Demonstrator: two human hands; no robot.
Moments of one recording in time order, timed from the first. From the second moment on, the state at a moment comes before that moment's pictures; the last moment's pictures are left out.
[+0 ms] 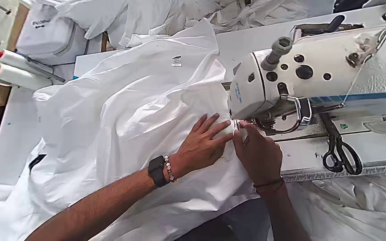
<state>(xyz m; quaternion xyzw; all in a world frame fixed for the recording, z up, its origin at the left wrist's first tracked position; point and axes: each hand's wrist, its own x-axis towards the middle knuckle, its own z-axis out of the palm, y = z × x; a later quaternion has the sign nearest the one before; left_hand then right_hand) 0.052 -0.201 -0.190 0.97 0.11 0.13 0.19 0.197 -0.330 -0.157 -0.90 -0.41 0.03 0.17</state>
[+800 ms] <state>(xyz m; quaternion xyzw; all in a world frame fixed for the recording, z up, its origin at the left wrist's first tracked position) 0.054 -0.205 -0.188 0.96 0.01 0.21 0.16 0.172 -0.358 -0.170 -0.90 -0.34 0.04 0.28</state>
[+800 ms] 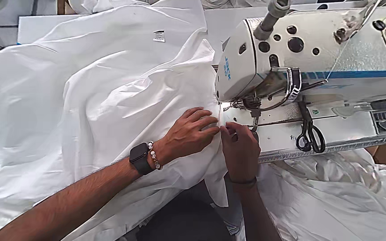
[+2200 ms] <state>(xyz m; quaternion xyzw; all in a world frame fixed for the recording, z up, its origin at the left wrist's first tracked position) 0.047 -0.216 -0.193 0.98 0.03 0.17 0.13 0.160 -0.397 -0.185 -0.86 -0.43 -0.04 0.26</state>
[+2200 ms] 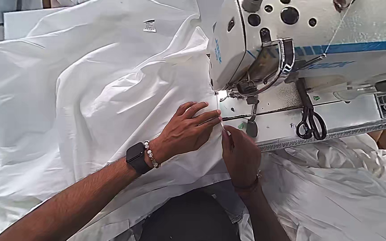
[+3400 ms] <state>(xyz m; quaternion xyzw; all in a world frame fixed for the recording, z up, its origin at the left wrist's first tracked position) -0.004 -0.263 -0.168 0.92 0.35 0.02 0.16 0.183 -0.338 -0.188 -0.88 -0.40 -0.04 0.25</state>
